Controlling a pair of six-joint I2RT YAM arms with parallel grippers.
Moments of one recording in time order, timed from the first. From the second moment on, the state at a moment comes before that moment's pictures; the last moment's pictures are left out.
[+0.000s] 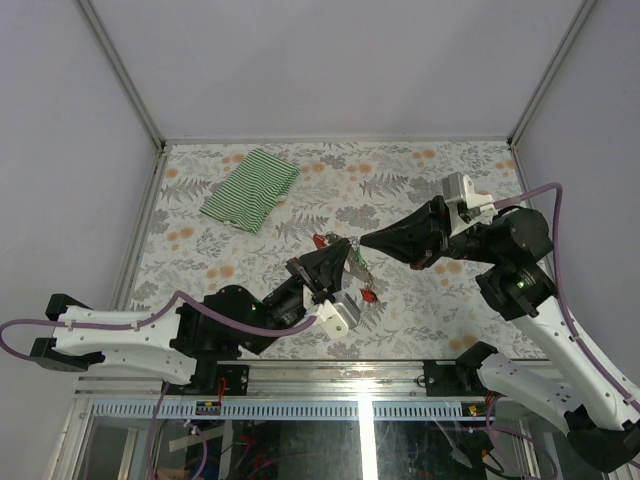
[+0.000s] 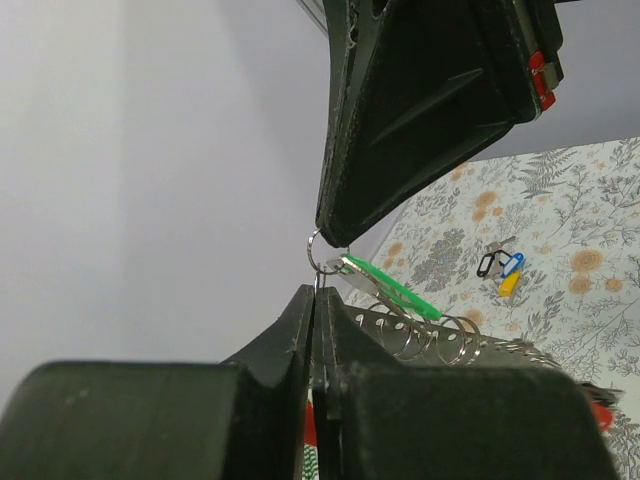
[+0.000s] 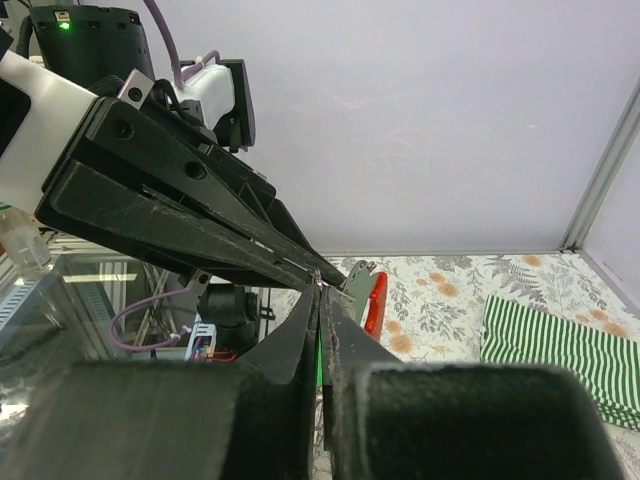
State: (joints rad) left arm -1.58 1.01 1.06 0.19 -0.65 0.88; right arm 0.62 0.84 1.03 0.20 -0.88 0.28
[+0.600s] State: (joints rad) left arm -1.58 1.01 1.06 0.19 -0.66 0.88; right arm 0.62 0.84 1.02 0.13 -0.85 0.24
